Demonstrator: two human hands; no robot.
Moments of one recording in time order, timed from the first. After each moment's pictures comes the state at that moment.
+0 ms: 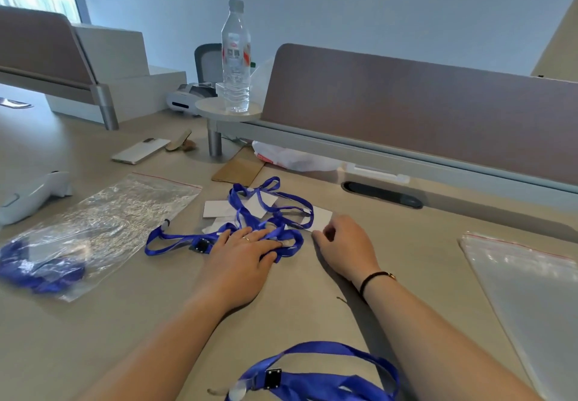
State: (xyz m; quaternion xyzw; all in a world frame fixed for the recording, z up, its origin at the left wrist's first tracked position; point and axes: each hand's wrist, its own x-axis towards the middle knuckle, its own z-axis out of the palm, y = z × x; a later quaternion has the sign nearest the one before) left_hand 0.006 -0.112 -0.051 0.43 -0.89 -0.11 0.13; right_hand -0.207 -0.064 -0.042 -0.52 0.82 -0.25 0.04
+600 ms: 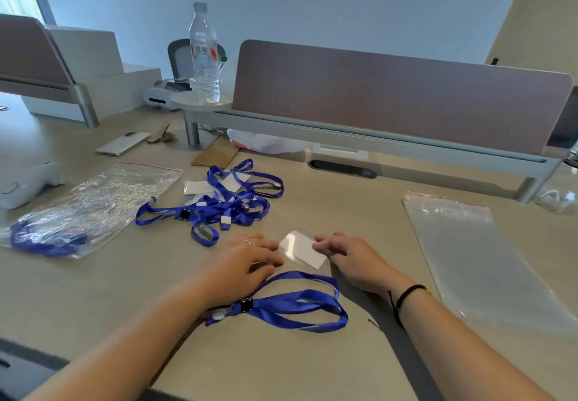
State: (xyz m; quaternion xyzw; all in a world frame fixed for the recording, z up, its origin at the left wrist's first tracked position) left_hand 0.018 -0.019 -0.039 0.26 -0.95 -0.16 0.10; right_hand -0.231 0.082 -0.051 -0.57 0.75 -0.23 0.23
